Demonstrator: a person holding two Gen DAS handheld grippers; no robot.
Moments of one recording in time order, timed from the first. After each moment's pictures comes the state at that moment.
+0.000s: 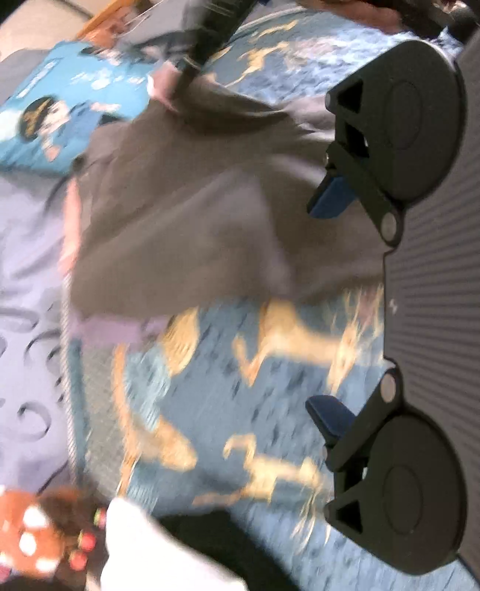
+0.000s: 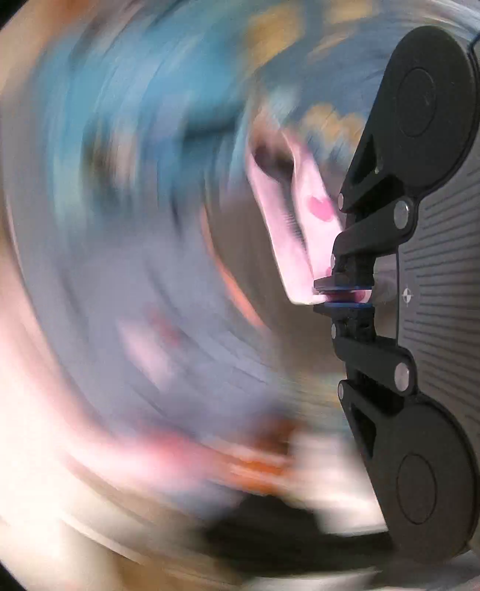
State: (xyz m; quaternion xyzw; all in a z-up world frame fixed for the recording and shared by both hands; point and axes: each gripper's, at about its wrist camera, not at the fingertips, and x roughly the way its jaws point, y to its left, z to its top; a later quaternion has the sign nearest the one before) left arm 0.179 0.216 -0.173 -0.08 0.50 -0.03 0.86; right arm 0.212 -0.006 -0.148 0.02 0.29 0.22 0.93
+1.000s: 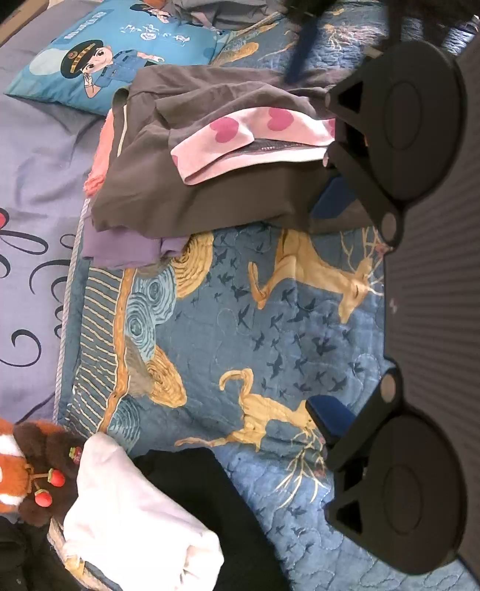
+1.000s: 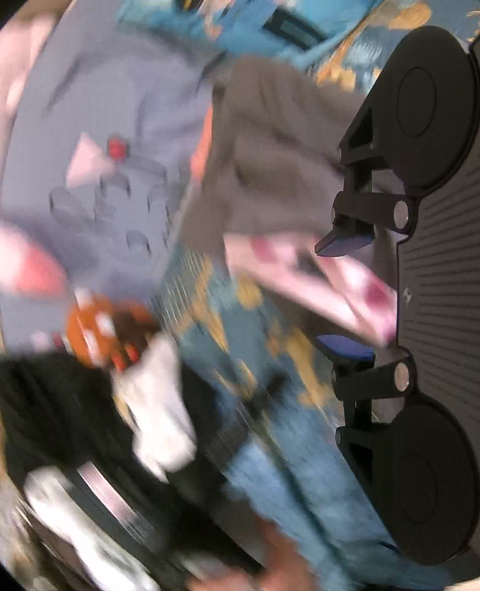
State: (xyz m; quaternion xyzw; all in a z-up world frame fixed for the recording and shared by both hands) left arm 0.185 0.257 -0.179 -0.13 0.50 0.03 0.85; right arm 0.194 0.030 -0.146 -0.16 0.31 0.31 0.89
